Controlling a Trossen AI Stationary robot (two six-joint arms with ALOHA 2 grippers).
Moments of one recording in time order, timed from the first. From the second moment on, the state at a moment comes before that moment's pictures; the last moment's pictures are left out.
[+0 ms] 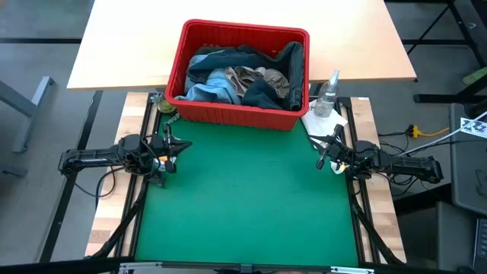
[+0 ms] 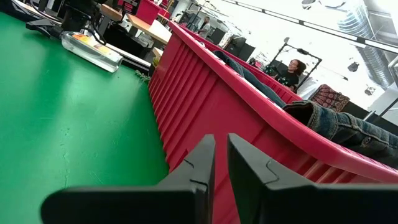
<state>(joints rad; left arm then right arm) 0.10 0.00 0.01 0.06 -0.15 0.09 -0.20 0.05 0.01 0.06 0.37 -0.58</state>
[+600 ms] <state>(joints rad) 0.10 0.00 0.01 0.07 -0.15 0.08 -0.20 0.05 0.01 0.07 0.37 -0.57</state>
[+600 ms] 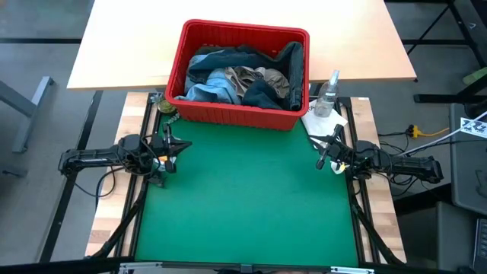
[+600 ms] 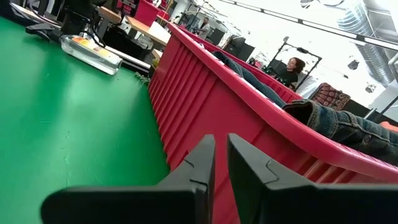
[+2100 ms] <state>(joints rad) 0.10 0.27 0.17 0.49 -0.34 -0.20 -0.20 0.05 0.01 0.13 0.25 -0.48</state>
